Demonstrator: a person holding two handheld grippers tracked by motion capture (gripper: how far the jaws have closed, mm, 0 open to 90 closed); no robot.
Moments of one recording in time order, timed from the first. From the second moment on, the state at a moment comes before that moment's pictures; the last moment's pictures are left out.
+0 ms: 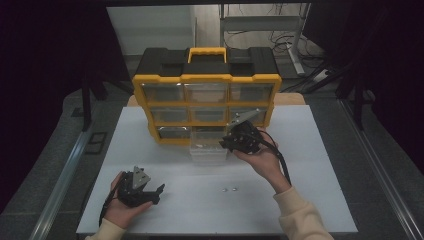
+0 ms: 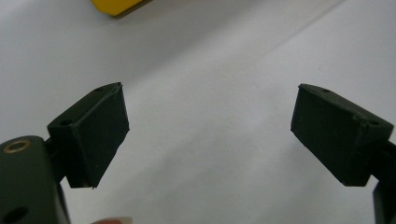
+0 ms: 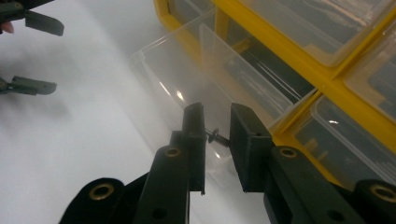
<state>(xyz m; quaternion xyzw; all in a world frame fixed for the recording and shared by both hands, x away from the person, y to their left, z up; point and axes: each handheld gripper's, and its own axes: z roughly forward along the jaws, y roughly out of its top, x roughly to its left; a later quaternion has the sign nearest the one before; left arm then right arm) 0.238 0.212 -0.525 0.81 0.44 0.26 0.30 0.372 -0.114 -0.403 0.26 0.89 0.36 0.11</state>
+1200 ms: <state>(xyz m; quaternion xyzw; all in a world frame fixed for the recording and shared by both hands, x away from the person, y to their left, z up) 0.237 0.213 -0.525 0.81 0.44 0.26 0.30 0.387 -0.099 -0.420 0.27 0.88 0.37 0.12</state>
